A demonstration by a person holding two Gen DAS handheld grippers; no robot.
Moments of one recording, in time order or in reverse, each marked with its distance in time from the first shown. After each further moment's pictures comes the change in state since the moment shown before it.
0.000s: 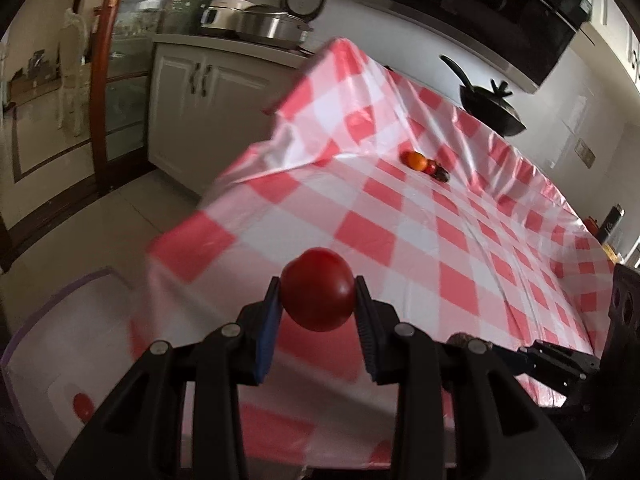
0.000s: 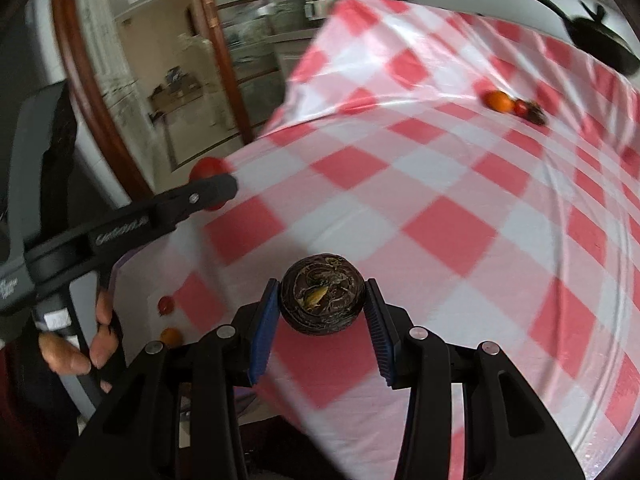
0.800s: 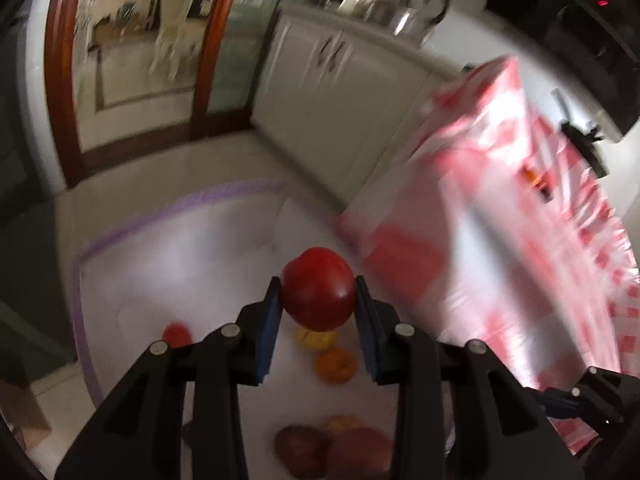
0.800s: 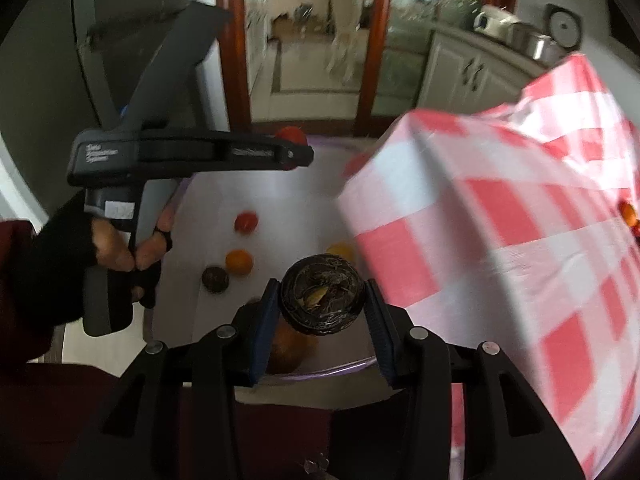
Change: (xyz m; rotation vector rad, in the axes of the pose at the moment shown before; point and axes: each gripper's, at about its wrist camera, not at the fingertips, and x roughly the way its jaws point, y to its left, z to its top) left arm -0.032 0.144 -0.077 -0.245 0.050 0.253; right arm 0.057 0.142 -0.052 -0.494 0.151 0.144
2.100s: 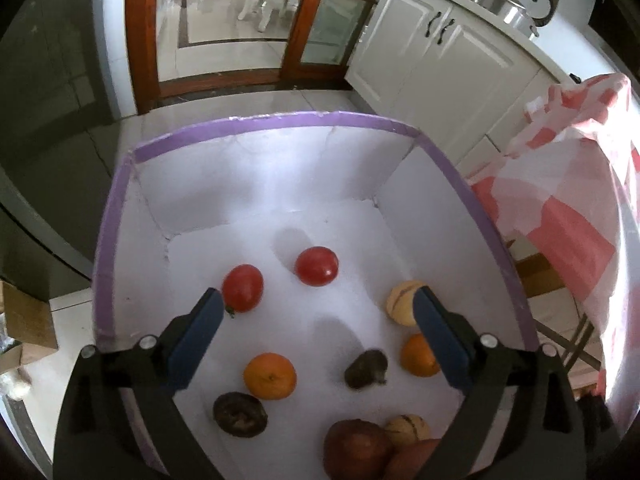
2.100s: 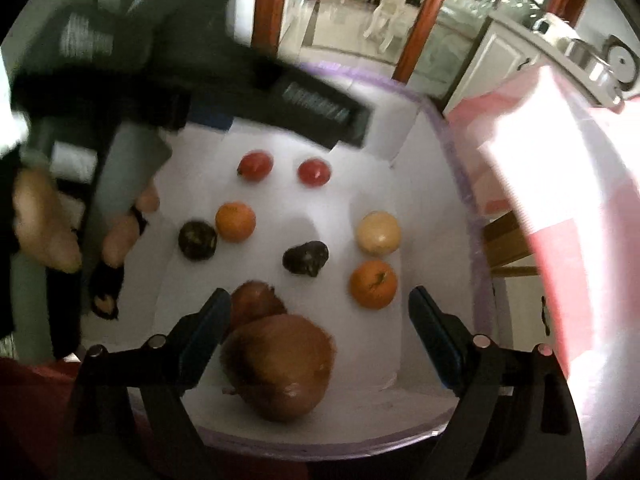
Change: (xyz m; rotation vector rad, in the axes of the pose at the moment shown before) left arm 0.031 0.048 -0.025 -0.218 0.099 0.257; right arm 0.077 0.028 0.005 -0.142 0.055 -0.030
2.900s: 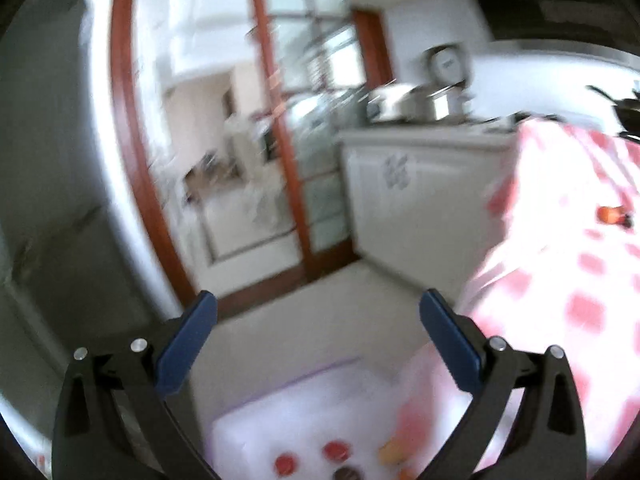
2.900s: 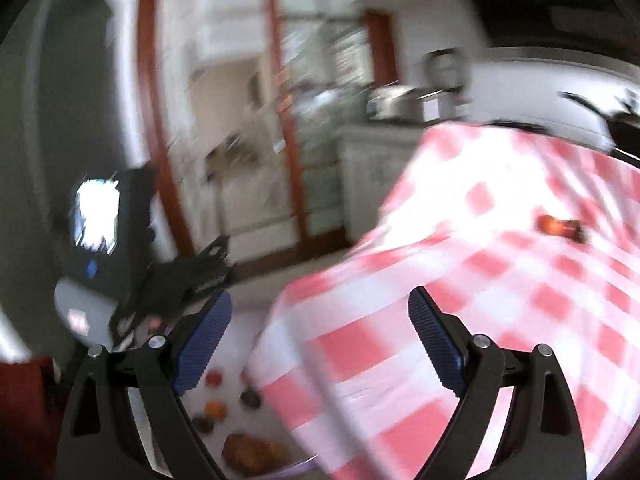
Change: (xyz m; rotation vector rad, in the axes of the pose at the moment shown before) left arm -0.159 -0.179 0.048 0.441 -0.659 0.182; right arm -0.227 -0.167 -0.030 0.588 -0.592 -0.181
